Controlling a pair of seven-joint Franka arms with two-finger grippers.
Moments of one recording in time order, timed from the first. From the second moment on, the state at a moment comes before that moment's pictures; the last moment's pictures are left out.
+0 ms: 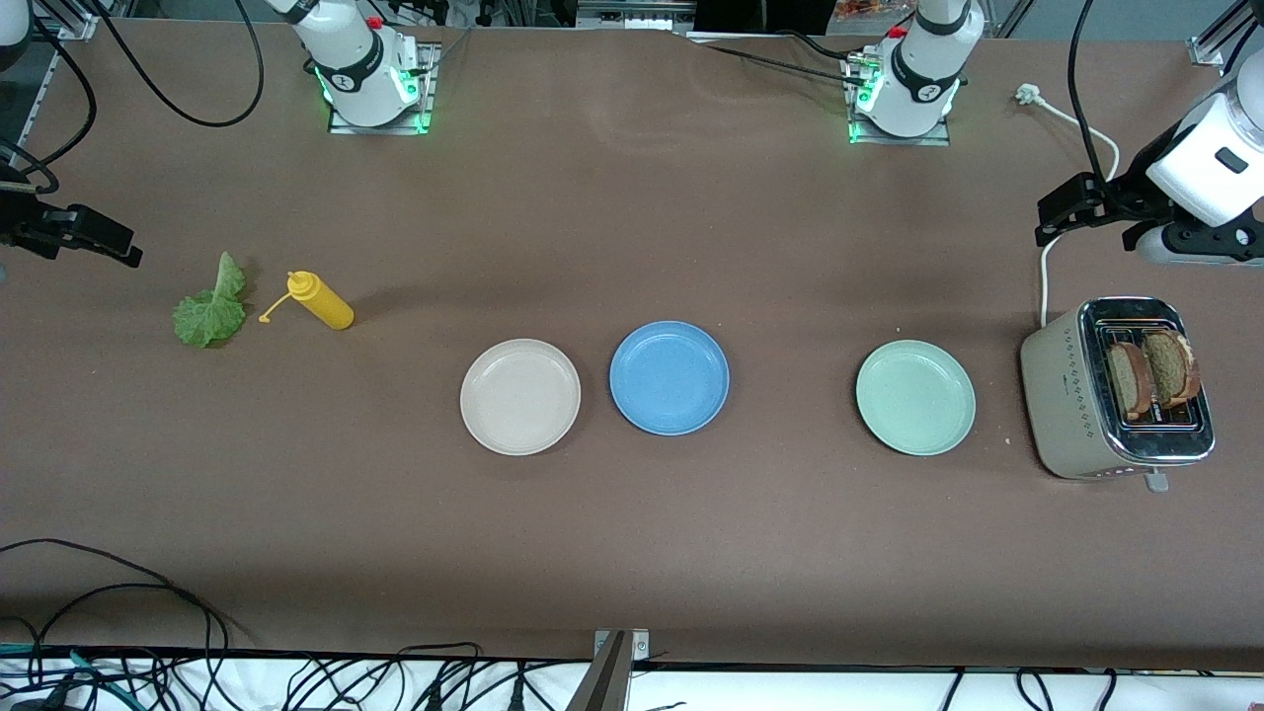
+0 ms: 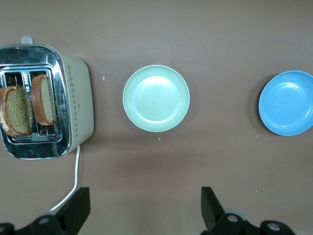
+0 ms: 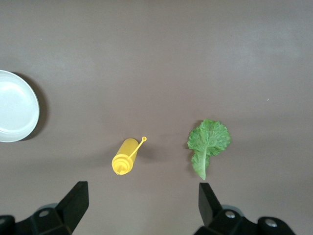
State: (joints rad) left arm -0.01 0.00 -0.05 -1.58 -0.02 1.53 -0.04; right arm -0.07 0.02 -0.04 -1.67 -0.02 1.66 -0.02
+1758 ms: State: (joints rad) left arm -0.02 0.00 -0.06 -1.58 -0.02 1.53 -0.03; right arm -0.07 0.04 -0.04 -1.65 -0.02 1.63 -0.02
